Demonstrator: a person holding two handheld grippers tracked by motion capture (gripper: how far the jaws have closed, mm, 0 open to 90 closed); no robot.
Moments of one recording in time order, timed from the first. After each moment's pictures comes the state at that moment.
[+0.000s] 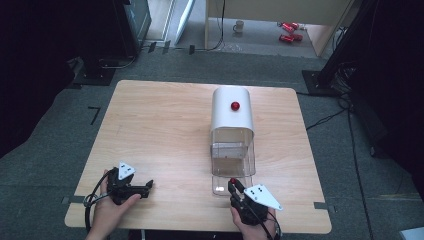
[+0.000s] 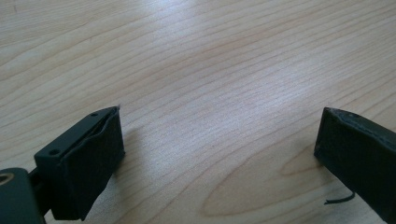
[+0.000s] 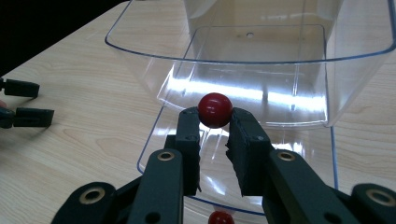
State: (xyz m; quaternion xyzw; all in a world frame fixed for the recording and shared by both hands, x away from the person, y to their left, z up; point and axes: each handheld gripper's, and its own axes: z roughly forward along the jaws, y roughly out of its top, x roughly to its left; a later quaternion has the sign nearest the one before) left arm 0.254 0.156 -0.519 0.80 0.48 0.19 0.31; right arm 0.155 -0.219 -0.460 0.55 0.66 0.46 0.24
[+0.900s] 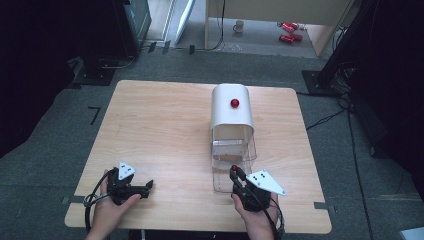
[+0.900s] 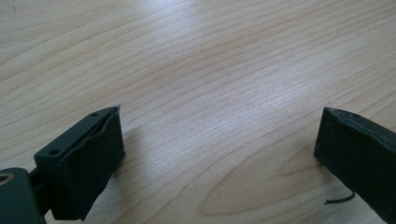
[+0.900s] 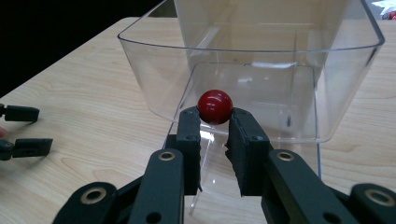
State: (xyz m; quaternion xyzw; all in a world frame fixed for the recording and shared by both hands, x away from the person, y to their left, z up) left arm 0.254 0.156 -0.519 0.80 0.47 0.19 0.31; right arm 0.179 -0.223 -0.433 0.54 0.66 0.47 0.25
